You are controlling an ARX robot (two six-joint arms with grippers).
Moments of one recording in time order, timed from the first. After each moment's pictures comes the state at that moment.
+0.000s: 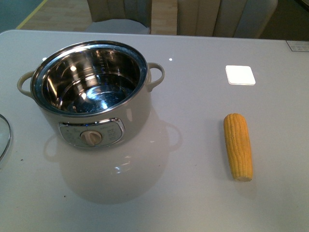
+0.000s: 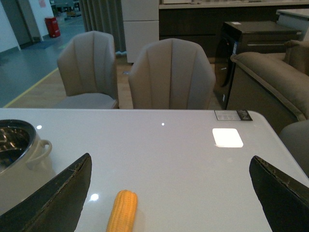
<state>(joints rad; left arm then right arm) 0.00 0.18 0.01 0.18 0.00 0.00 0.00 0.01 0.02 0.00 0.00 0.00</state>
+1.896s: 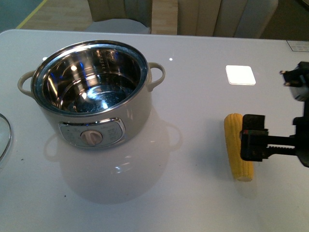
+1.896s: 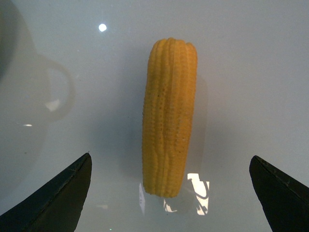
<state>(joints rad) 0.00 0.01 0.01 0.00 0.00 0.00 0.32 1.79 0.49 0.46 0.18 0.26</state>
